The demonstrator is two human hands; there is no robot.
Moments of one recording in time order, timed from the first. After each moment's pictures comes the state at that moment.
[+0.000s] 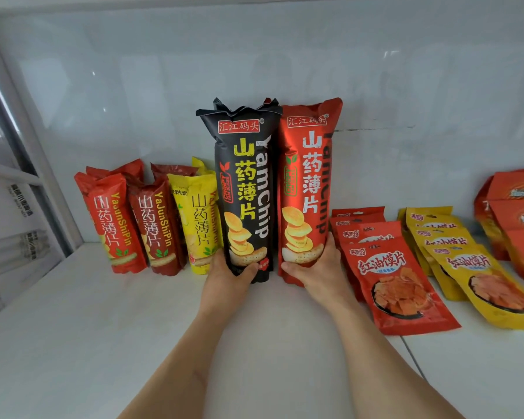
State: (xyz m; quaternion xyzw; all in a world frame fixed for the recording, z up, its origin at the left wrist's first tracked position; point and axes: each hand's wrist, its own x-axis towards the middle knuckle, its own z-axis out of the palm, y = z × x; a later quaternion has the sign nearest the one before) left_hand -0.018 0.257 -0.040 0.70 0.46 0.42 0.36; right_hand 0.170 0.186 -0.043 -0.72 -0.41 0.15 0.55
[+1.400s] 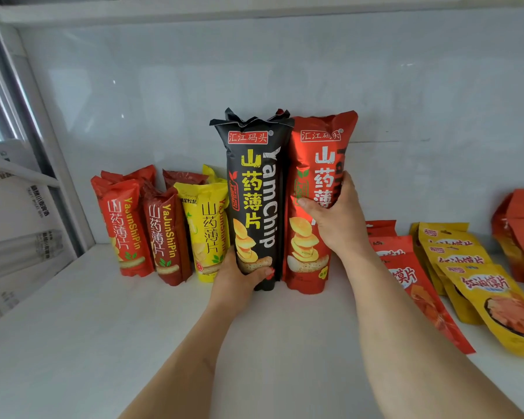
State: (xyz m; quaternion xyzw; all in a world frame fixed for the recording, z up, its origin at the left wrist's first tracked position) left_hand -0.005 0.267 -0.027 0.69 0.42 0.44 0.40; right_hand 0.183 0.200 0.080 -0.65 -0.47 0.03 0.59
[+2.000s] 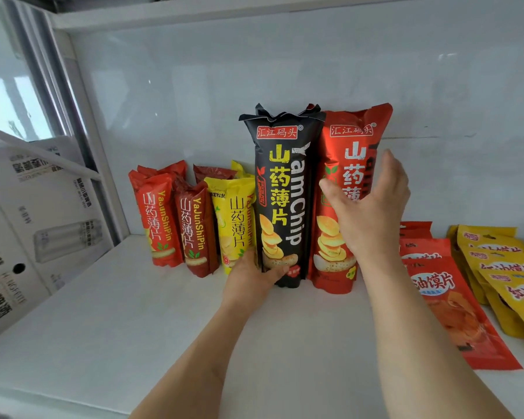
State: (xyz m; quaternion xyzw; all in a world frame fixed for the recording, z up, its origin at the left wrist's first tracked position) left_hand -0.025 0.247 -0.009 0.70 0.50 0.38 0.33; right_hand 0.138 0.168 0.099 -0.65 -0.43 -0.10 0.62
